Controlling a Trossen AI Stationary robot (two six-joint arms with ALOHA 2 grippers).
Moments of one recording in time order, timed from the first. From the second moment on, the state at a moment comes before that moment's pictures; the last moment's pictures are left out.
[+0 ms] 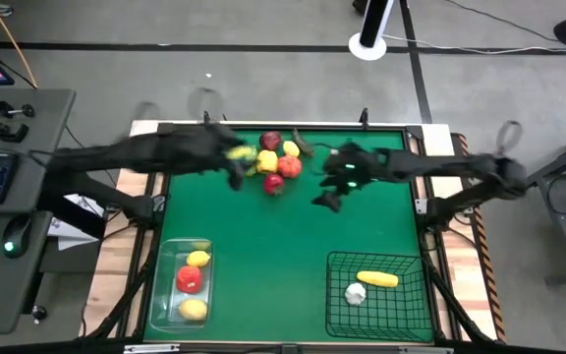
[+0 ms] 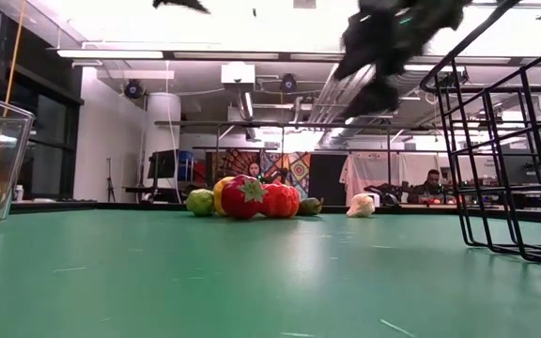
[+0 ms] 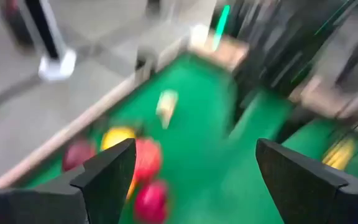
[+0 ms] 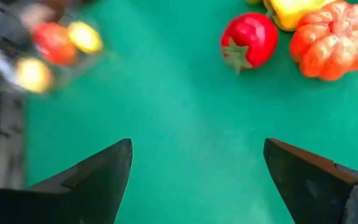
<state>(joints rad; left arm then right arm) 0.06 1.25 1.38 -0.70 -0.40 -0.36 -0.20 1.31 0.96 -0.41 -0.21 0.42</state>
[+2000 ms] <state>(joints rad) -0.66 1.02 1.04 -1.11 -0.03 -1.11 -0.16 0.90 0.69 -0.32 0.00 0.89</state>
